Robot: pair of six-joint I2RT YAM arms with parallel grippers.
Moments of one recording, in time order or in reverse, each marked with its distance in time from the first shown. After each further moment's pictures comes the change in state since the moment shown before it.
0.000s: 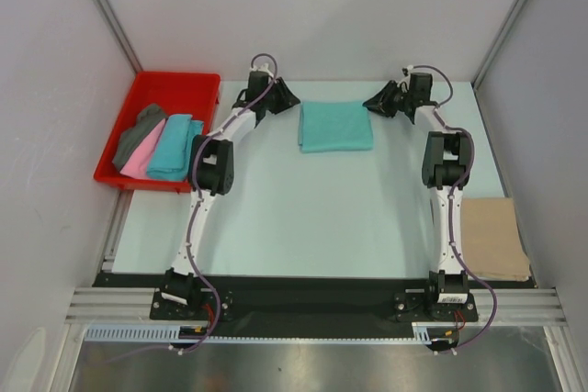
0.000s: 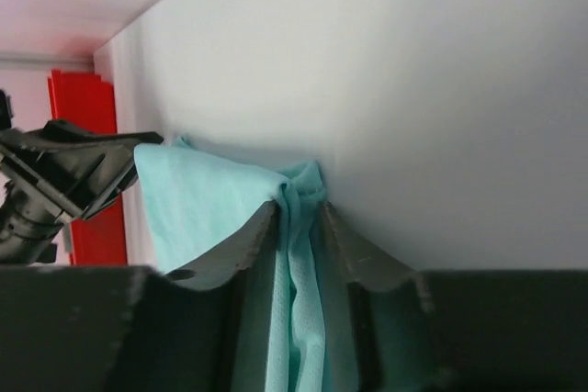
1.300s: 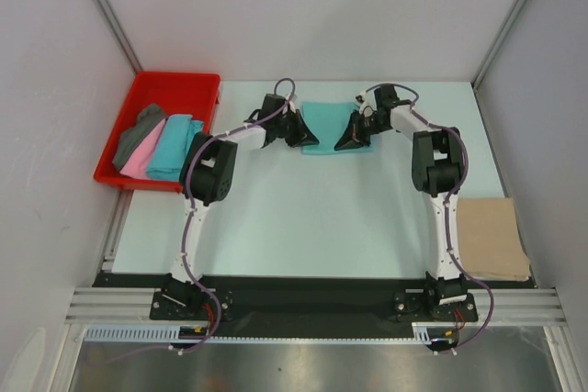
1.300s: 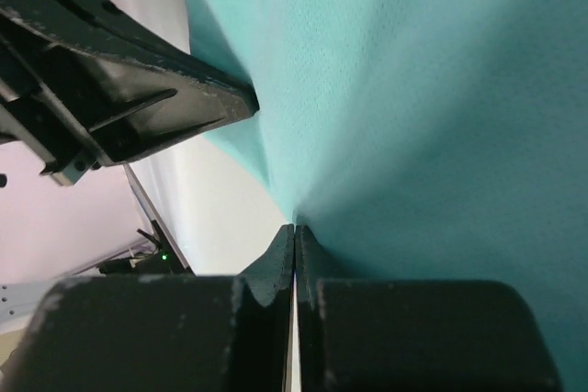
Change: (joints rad) left arm -0.124 -0.336 -0.597 0.071 0.250 -0.095; right arm 0.187 -0.269 -0.308 -0.507 -0.185 -0.336
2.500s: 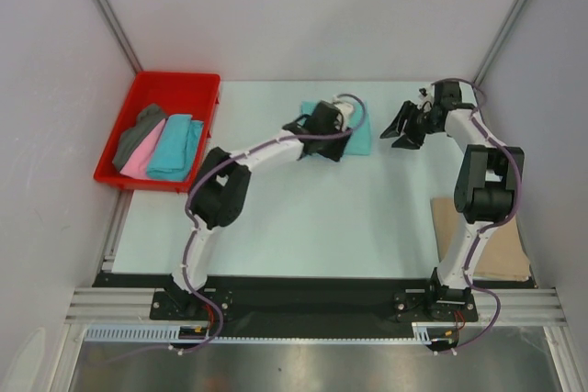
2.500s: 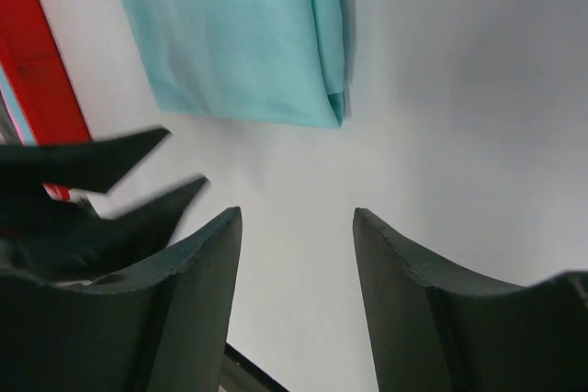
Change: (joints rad) left arm -0.249 -0.191 0.023 -0.292 -0.496 0.563; right arm -0.237 -0.460 -0.396 0.015 0.263 0.037
